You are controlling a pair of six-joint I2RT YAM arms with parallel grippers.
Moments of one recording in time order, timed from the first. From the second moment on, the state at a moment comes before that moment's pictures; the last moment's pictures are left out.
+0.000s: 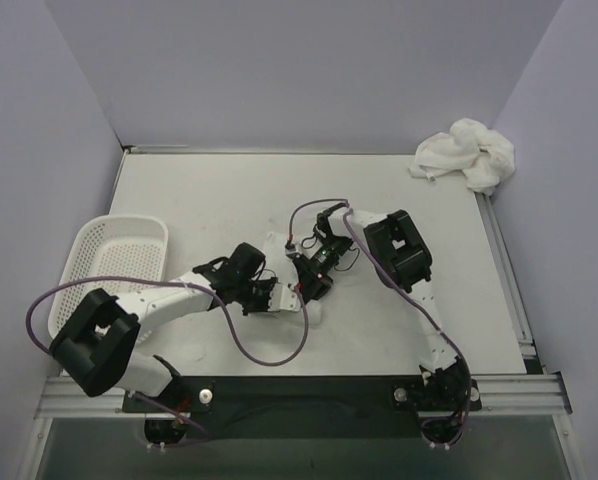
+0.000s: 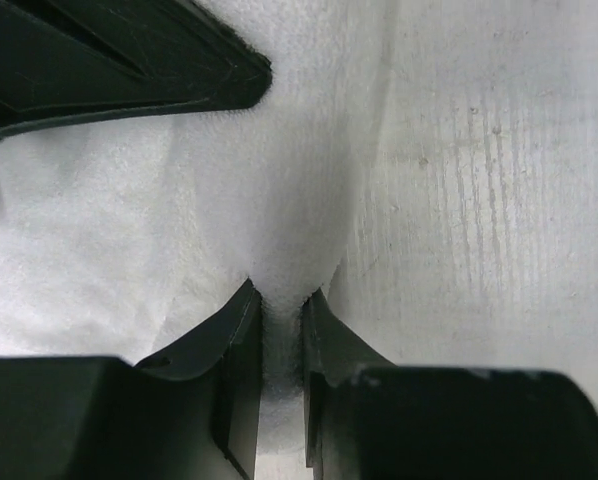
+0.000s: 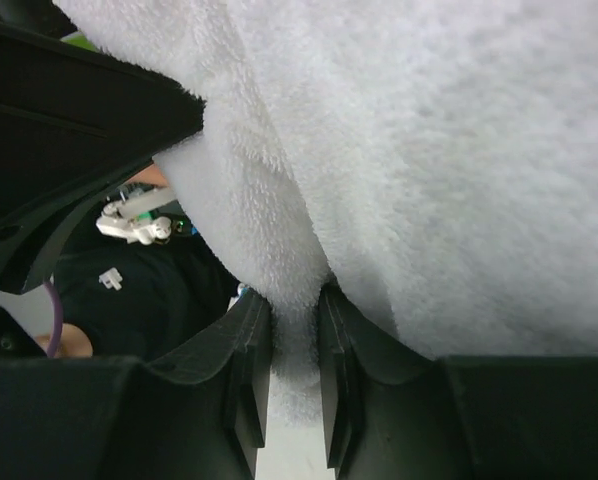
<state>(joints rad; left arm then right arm) -0.71 1.40 0.69 -0.32 0.40 0.93 0.55 2.44 1.69 -1.29 -1.08 -0.38</state>
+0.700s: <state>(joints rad) -0.46 1.99 1.32 -1.00 0.83 0.87 0.18 1.66 1.27 -0.93 -0.73 -0.28</state>
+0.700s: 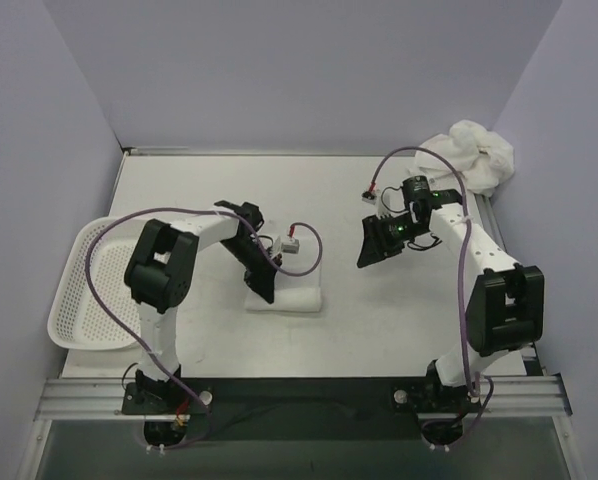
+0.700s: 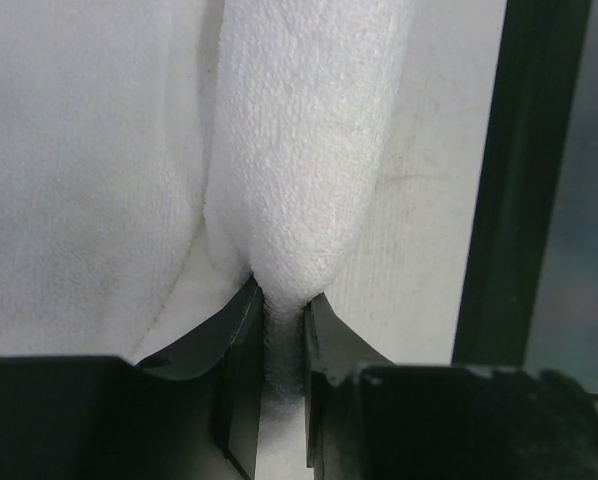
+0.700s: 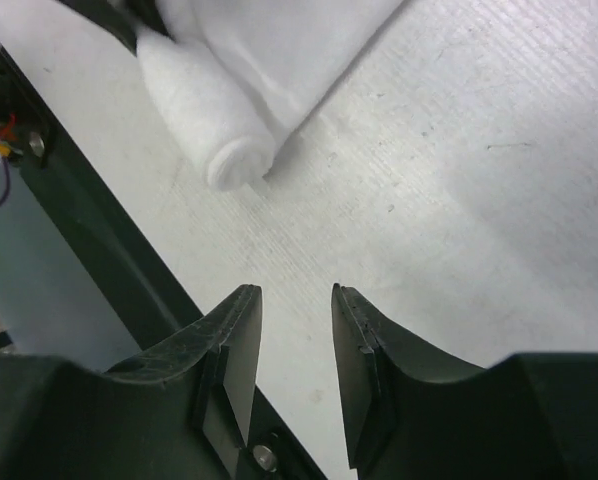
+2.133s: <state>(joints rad) -0.34 2.32 1.62 -1.46 0.98 0.88 0.86 1.75 1.11 -0.48 -0.22 -0.60</state>
